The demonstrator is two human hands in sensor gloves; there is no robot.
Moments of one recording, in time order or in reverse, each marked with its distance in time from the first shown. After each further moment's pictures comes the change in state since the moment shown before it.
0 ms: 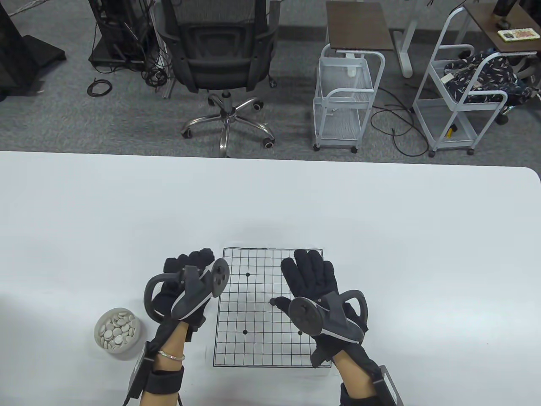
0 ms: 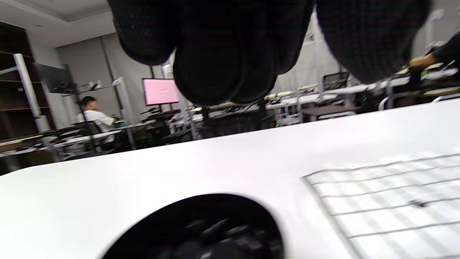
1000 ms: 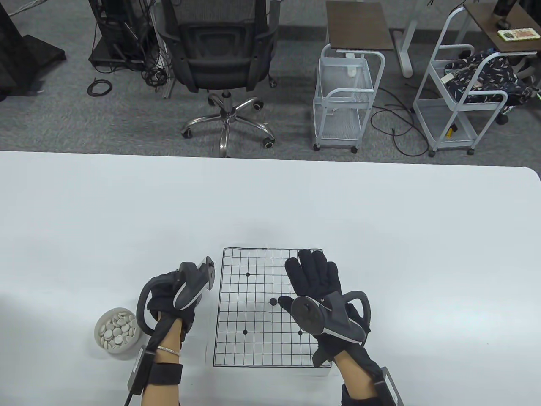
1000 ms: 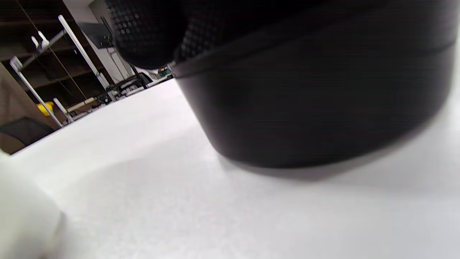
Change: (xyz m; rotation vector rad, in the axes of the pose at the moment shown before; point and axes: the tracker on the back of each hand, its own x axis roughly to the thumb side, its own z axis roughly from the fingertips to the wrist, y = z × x) left_hand -0.009 -0.082 -0.023 -0.285 0.165 -0.137; right_hand -0.005 0.000 0.002 0.012 0.032 0.005
